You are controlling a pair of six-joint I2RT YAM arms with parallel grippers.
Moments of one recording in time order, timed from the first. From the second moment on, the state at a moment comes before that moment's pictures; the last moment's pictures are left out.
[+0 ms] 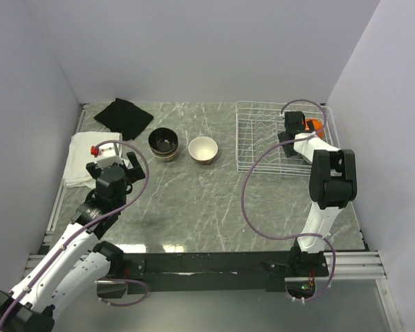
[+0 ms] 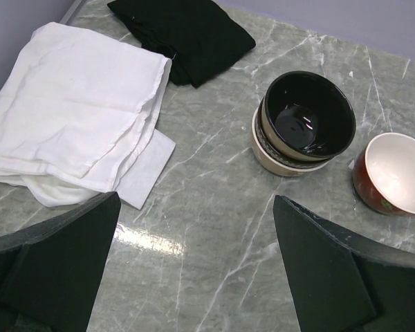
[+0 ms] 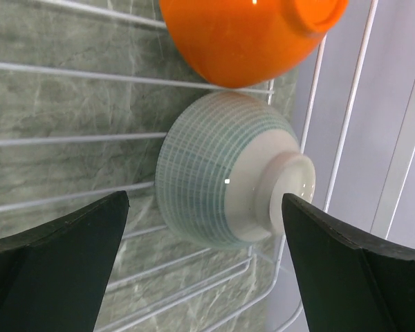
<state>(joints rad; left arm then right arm) -0.47 0.68 0.60 -0.22 -0.65 -0.36 0.00 1.90 1.26 -0.26 0.54 -0.41</state>
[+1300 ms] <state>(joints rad) -0.47 0.70 0.60 -0.21 -0.64 -0.35 0.03 2.00 1.34 -0.26 0.70 -0.40</state>
